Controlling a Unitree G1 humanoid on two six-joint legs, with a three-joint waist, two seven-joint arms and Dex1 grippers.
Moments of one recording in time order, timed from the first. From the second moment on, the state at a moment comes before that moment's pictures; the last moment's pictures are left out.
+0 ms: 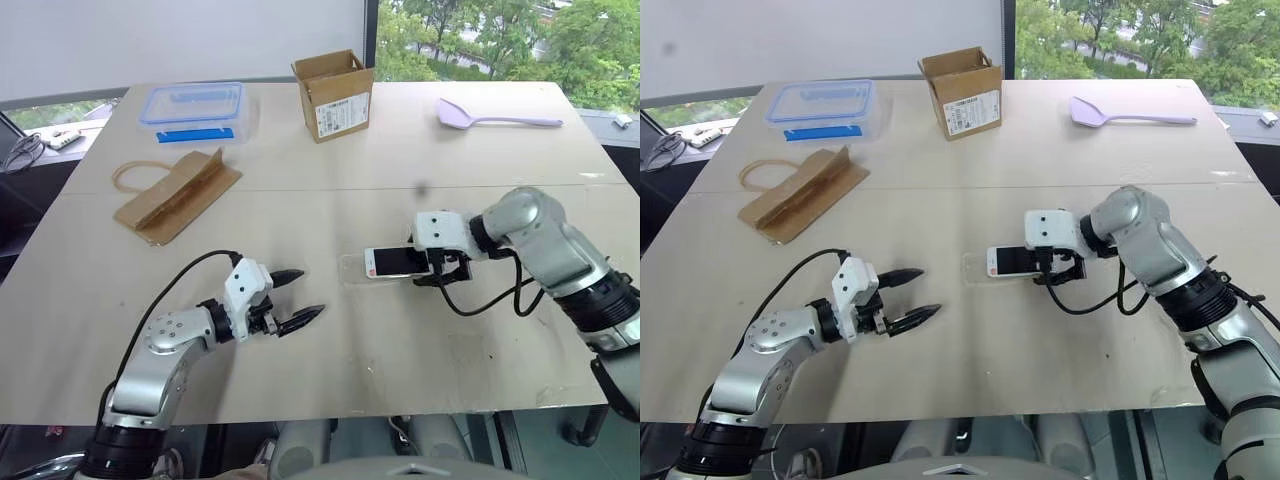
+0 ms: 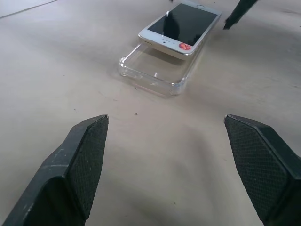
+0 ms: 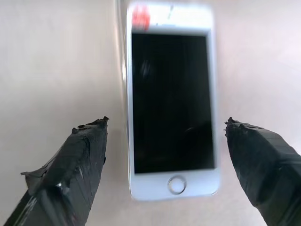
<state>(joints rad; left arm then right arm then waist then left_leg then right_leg) 0.02 0.60 0.03 -0.24 -0.38 0.25 -0.94 -0.77 -0.70 0.42 -0.09 -0.09 0.53 1.33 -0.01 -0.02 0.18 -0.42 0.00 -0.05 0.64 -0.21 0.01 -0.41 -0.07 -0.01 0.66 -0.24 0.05</state>
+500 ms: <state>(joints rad) -0.01 0.59 0.01 -0.24 -0.38 0.25 -0.93 -0.77 -0.48 0.38 0.01 0.01 0.59 1.09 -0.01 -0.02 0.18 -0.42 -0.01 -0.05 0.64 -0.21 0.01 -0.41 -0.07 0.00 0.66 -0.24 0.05</state>
